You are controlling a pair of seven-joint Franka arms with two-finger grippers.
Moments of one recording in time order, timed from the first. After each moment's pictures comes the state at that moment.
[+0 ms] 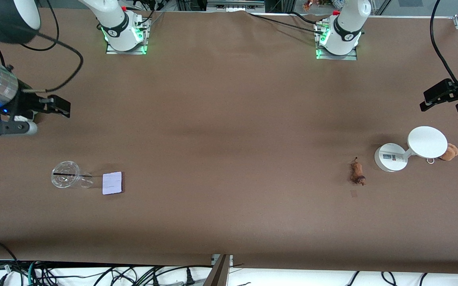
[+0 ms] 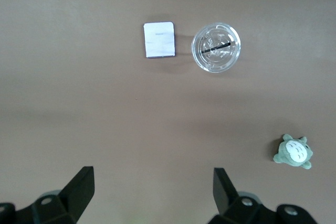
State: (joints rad) left arm 0.06 0.07 -0.02 -1.46 -0.05 1.57 0.01; right arm 0.20 0.22 -0.08 -1.32 -0.05 1.45 0.04
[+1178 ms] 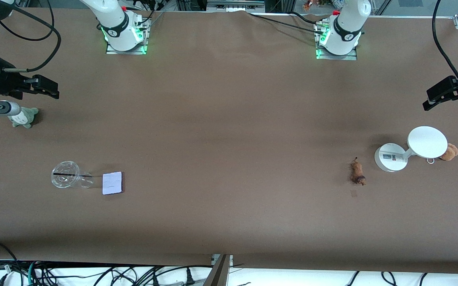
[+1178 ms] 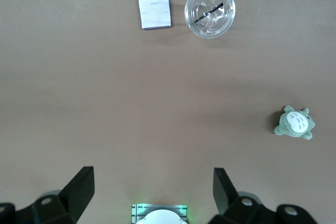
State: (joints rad) left arm 0.06 0.08 -0.03 -1.43 -0.05 1.57 0.01; right arm 0.10 0.16 -0.02 -1.38 -0.04 1.37 0.03
